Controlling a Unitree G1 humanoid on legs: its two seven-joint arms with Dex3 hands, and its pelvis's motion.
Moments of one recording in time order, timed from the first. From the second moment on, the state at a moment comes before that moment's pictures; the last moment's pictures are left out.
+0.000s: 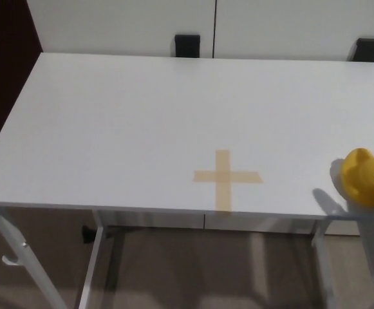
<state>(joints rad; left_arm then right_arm) -0.01 0.56 -0.14 1.31 0.30 -0.12 0.06 -0.47 -0.43 -0.10 0.76 -0.01 -0.12 0.04</state>
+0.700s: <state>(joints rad) -0.01 0.52 -0.15 1.31 0.30 -0.12 0.06 -0.48 -0.30 -0.12 0.72 -0.01 -0.05 -0.06</state>
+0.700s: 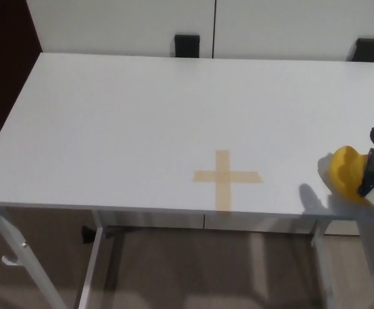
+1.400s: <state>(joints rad) -0.01 0.51 -0.17 1.31 0.30 -0.12 0.07 -0.47 -0.14 -0.05 0.62 -0.02 0.02 -0.11</state>
